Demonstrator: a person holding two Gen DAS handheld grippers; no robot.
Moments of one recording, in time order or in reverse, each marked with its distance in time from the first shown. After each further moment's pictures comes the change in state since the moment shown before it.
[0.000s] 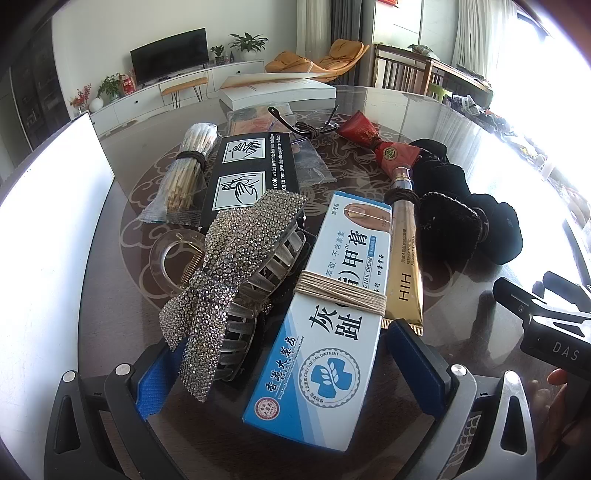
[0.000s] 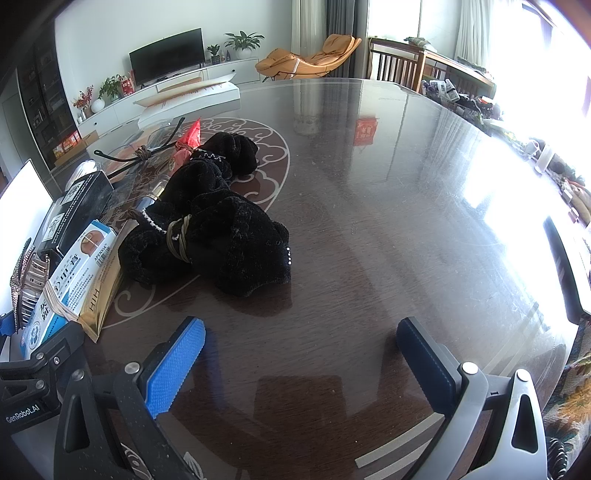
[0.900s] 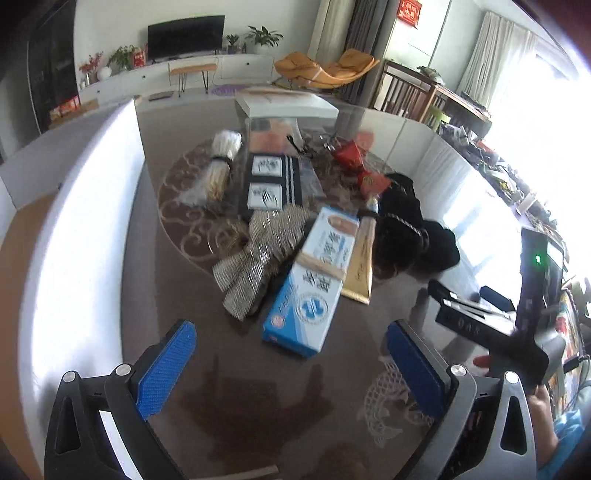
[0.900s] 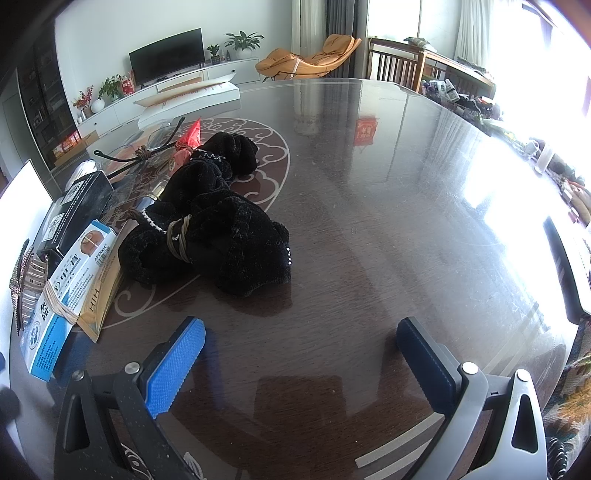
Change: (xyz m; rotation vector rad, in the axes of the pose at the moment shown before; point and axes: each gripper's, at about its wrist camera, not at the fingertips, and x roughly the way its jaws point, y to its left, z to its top) left arm -0.078 0.027 -0.005 -0.127 0.011 -0.076; right arm 0.000 0.001 0.000 0.000 -0.001 0.000
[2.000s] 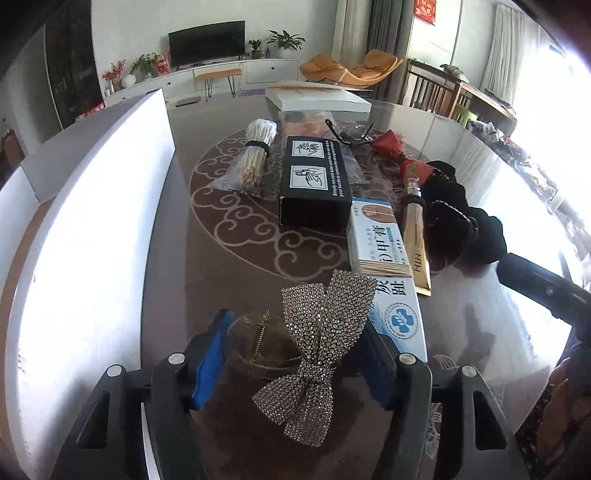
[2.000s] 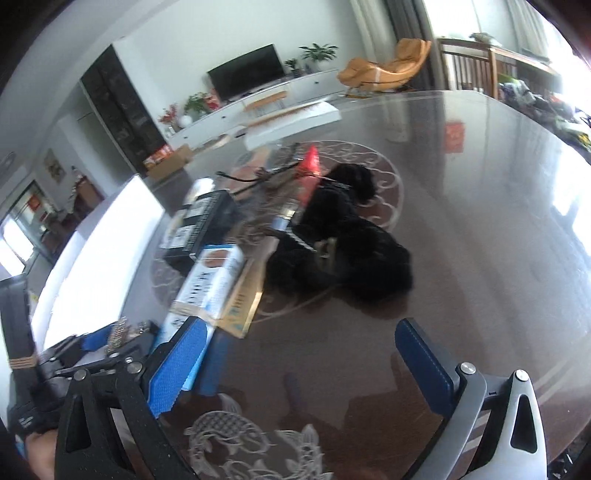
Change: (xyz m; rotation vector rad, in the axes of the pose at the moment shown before) left arm 0.021 0.014 -0.024 -0.011 -0.014 0.089; right arm -0.044 0.022 0.009 -0.054 -0.014 0.512
